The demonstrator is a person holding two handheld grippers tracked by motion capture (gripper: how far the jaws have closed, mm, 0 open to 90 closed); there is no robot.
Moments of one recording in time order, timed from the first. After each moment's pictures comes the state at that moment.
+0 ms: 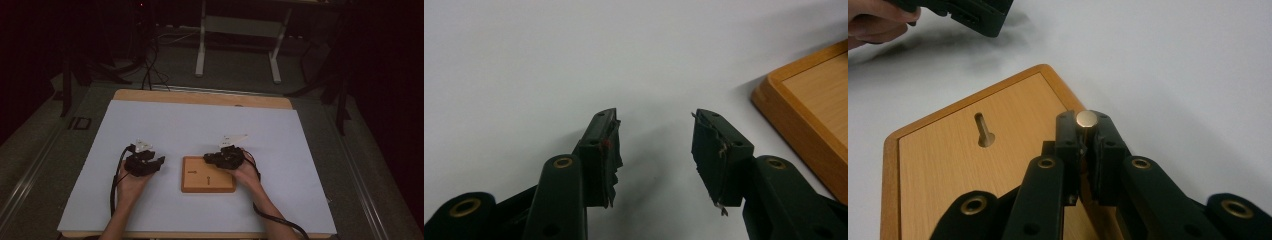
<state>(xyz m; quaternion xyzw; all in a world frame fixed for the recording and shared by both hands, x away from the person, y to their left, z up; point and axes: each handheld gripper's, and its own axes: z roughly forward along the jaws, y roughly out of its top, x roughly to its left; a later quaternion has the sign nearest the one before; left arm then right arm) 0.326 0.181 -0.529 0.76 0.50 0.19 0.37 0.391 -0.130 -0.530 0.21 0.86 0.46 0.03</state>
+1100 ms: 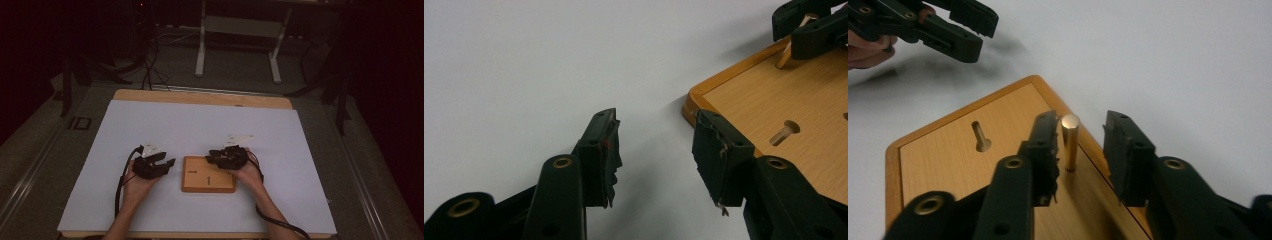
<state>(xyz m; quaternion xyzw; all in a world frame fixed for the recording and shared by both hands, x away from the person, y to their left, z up) 0.318 0.160 -0.524 0.78 0.44 0.19 0.41 0.385 -0.139 -0.524 0.23 0.85 0.47 0.06</state>
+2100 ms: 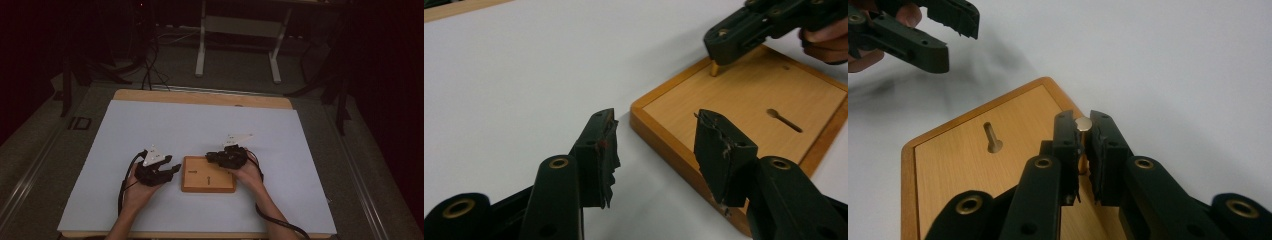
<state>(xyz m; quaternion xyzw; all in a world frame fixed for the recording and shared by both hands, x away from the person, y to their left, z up) 0.295 0.147 -0.510 0.79 0.38 0.19 0.44 0.387 -0.138 -0.523 0.23 0.85 0.48 0.03</state>
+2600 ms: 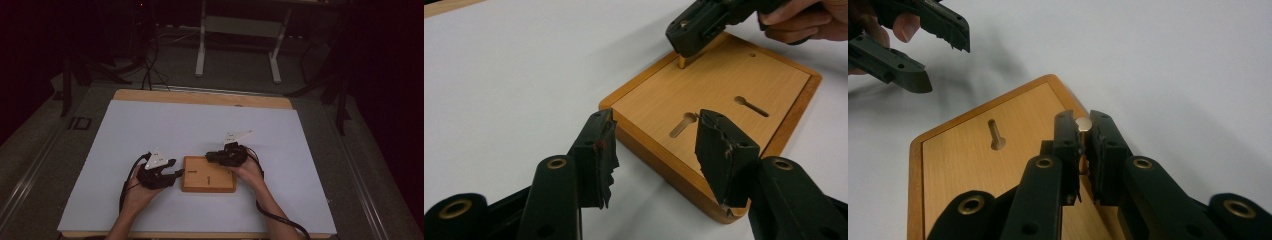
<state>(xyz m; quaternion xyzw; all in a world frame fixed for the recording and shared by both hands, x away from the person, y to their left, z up) 0.290 0.141 -0.510 0.81 0.34 0.17 0.45 0.396 -0.139 -0.522 0.22 0.85 0.47 0.00</state>
